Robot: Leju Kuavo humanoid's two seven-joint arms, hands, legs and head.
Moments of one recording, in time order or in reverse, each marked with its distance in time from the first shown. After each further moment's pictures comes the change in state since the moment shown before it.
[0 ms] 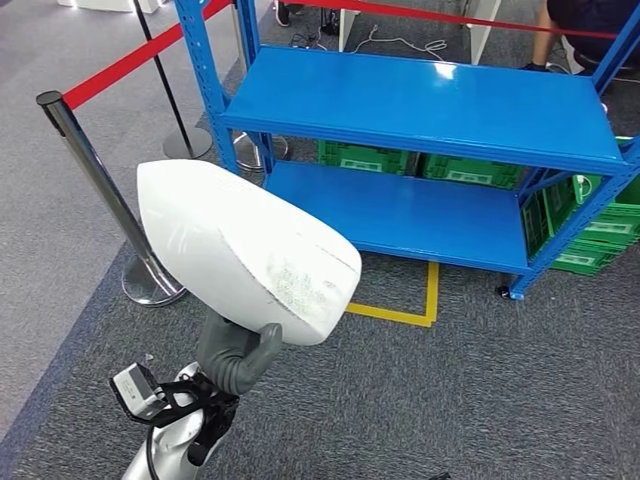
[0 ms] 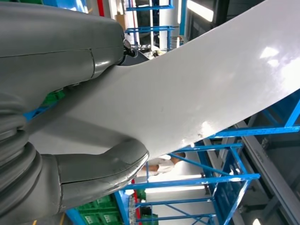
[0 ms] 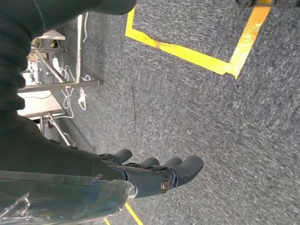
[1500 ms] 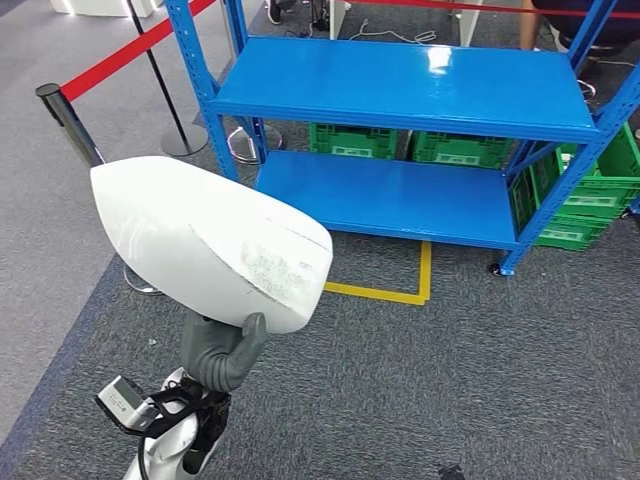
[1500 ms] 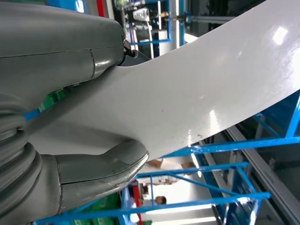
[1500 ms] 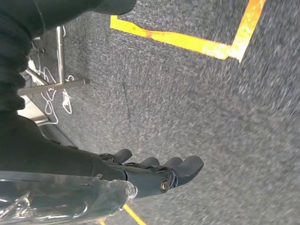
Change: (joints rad) left arm 0.043 -0.022 0.024 -0.067 -0.057 0.149 -0.008; right arm -0.001 0.003 0.000 0.000 -0.045 -0.104 -0.087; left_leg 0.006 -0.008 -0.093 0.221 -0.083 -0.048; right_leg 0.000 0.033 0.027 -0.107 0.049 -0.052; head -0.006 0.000
